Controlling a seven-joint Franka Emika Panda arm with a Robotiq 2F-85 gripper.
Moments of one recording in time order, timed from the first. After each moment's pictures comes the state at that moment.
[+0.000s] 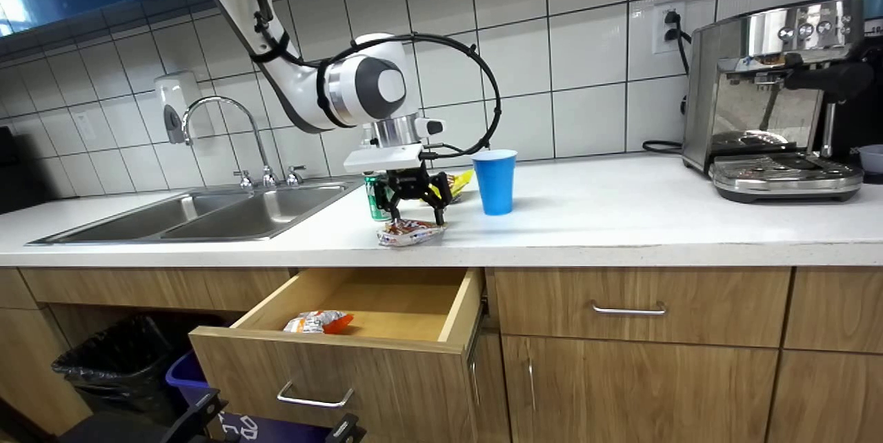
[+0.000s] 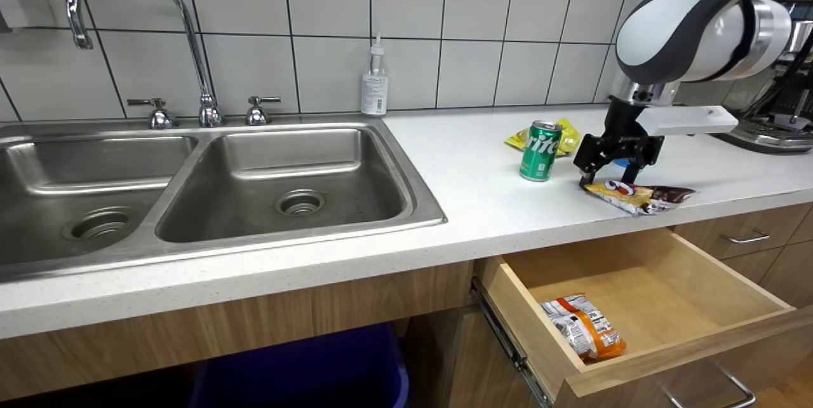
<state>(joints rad) -0.04 0.41 -0.05 -2.10 -0.03 2.58 -0.10</state>
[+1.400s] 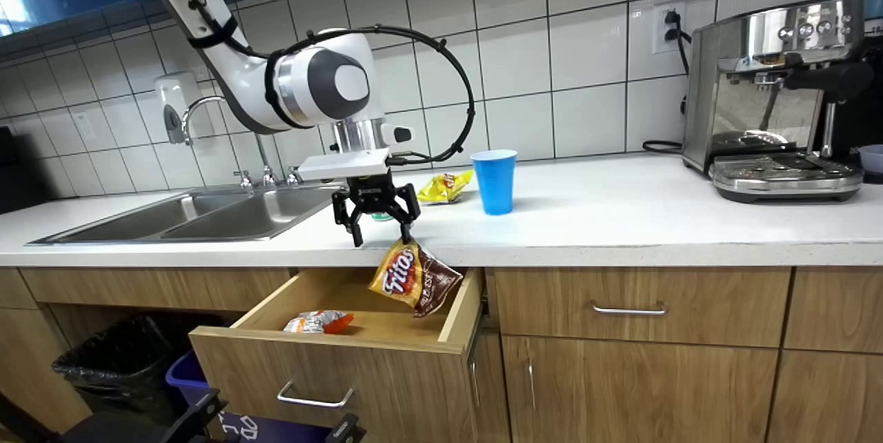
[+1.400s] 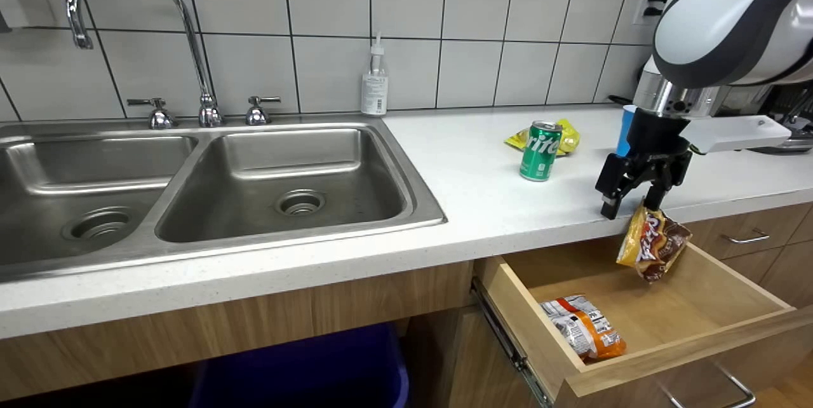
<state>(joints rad) -0.04 0.23 0.00 -2.36 -0.03 2.58 -0.17</state>
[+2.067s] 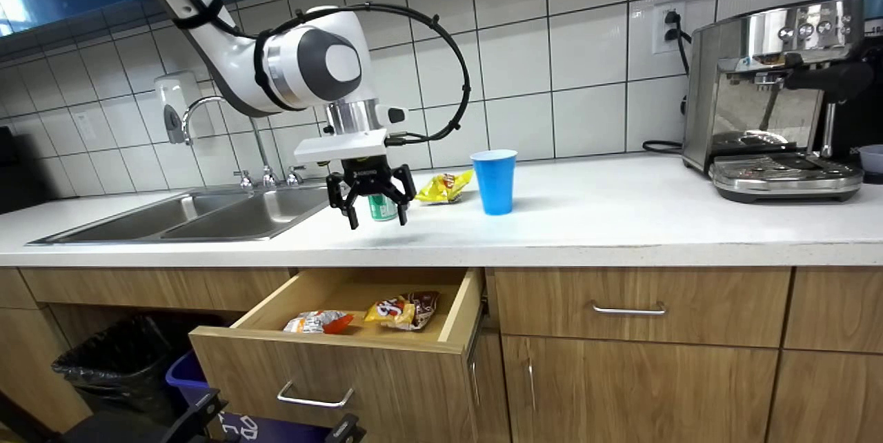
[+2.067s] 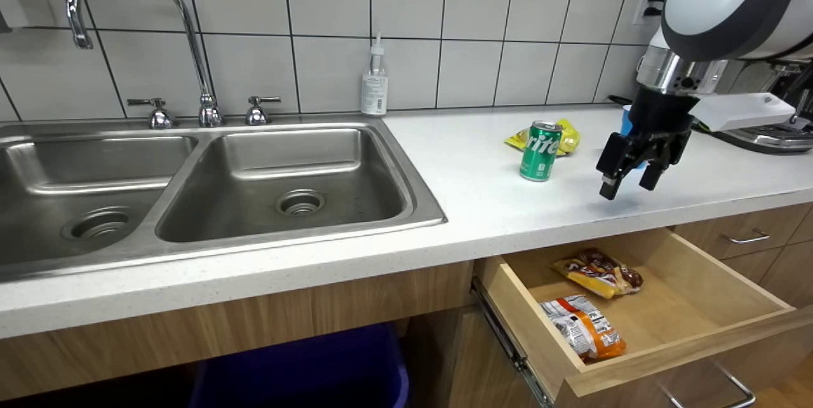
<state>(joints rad) -0.04 0.16 0.01 -2.37 -0.02 2.58 -0.24</state>
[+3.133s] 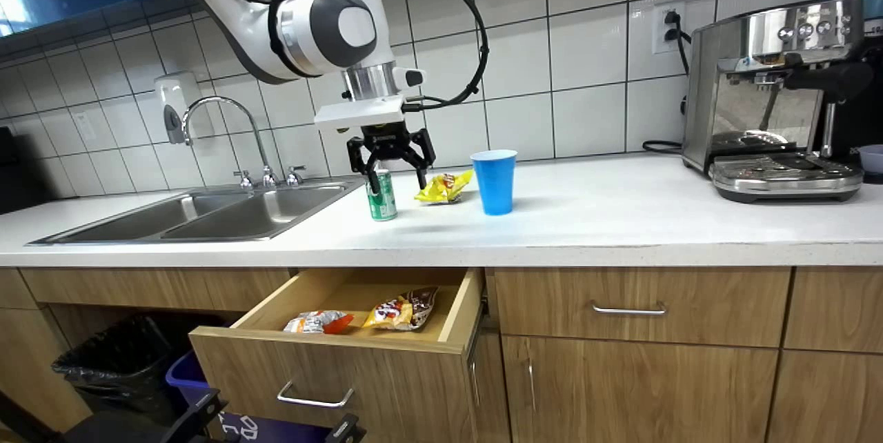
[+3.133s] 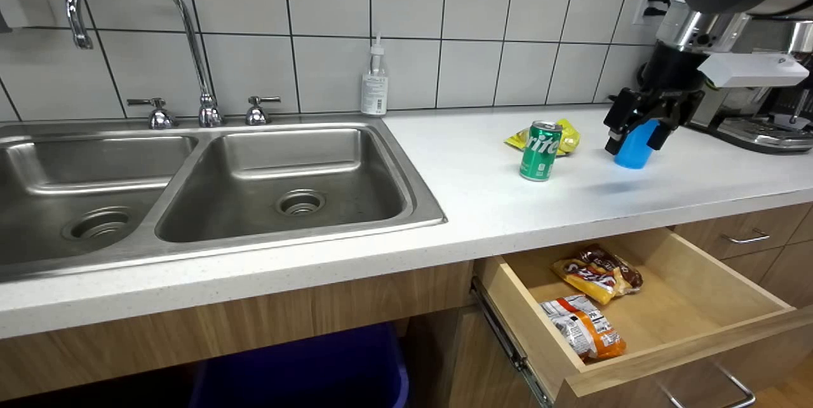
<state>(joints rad) -0.05 0.12 -0.03 -2.30 0.03 2.58 -0.25</state>
